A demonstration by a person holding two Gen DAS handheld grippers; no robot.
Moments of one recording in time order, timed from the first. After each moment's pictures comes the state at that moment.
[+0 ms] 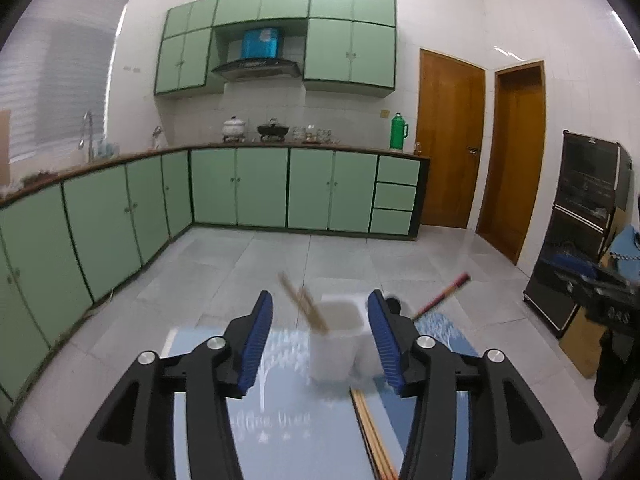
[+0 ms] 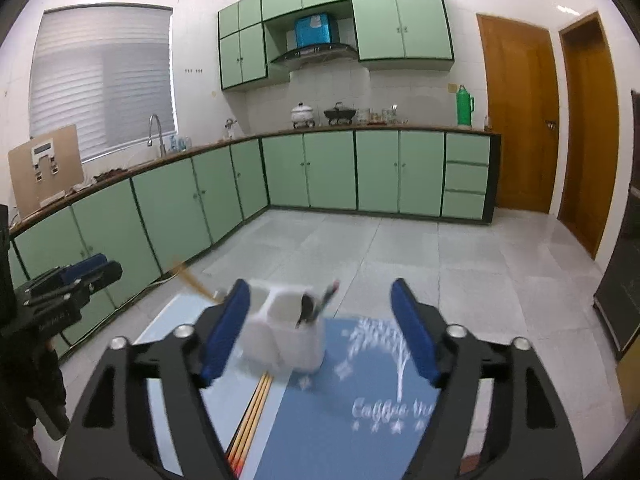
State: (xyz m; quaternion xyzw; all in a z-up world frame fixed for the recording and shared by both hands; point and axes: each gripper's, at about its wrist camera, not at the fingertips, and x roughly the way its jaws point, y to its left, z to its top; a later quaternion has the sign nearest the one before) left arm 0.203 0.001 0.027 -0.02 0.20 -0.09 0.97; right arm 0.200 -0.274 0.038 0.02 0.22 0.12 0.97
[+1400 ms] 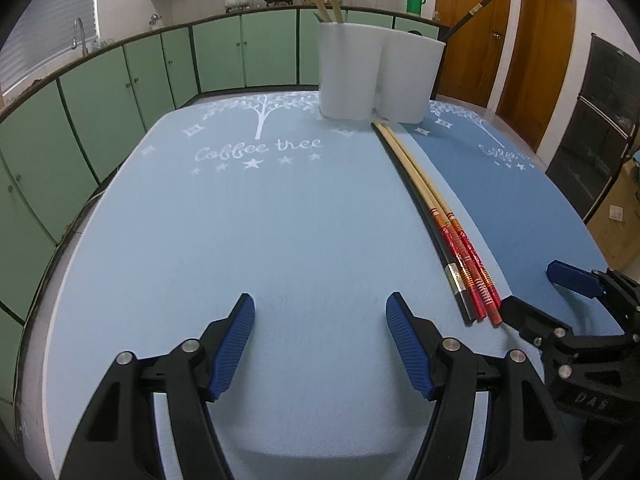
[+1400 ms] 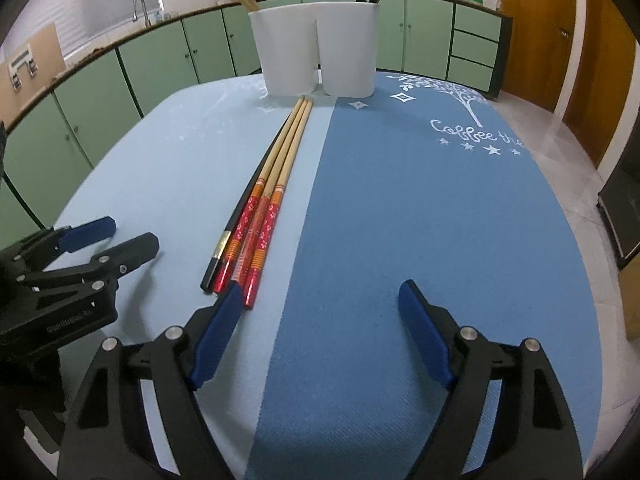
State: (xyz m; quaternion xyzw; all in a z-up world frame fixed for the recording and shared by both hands) left arm 0.143 0.004 -0.179 0.02 0.43 -0.07 0.90; right arm 0.118 -0.181 -0.173 -0.02 0.44 0.09 0.89
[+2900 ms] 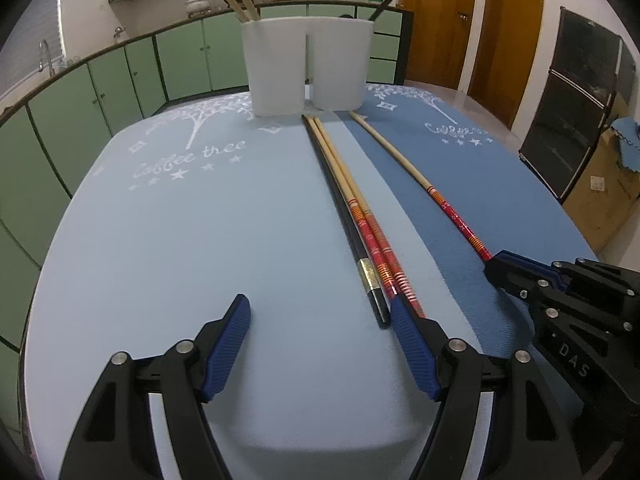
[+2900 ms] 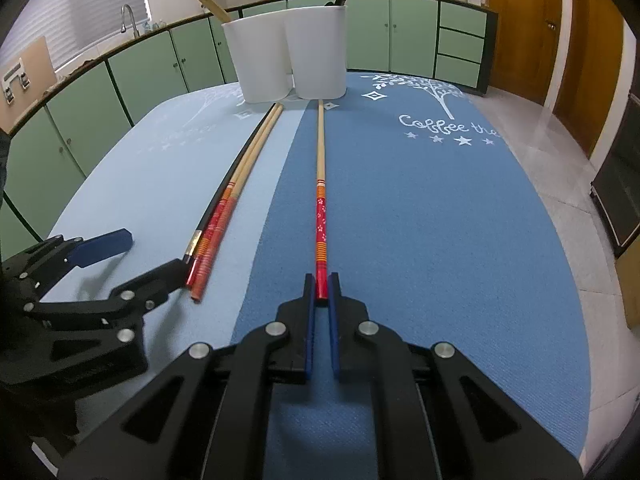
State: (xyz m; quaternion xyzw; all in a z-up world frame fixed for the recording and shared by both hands) left arm 0.136 -0.052 -0.180 0.05 0.43 -0.12 0.89; right arm 0.111 -0.209 -0.172 0.01 0.43 0.08 0.90
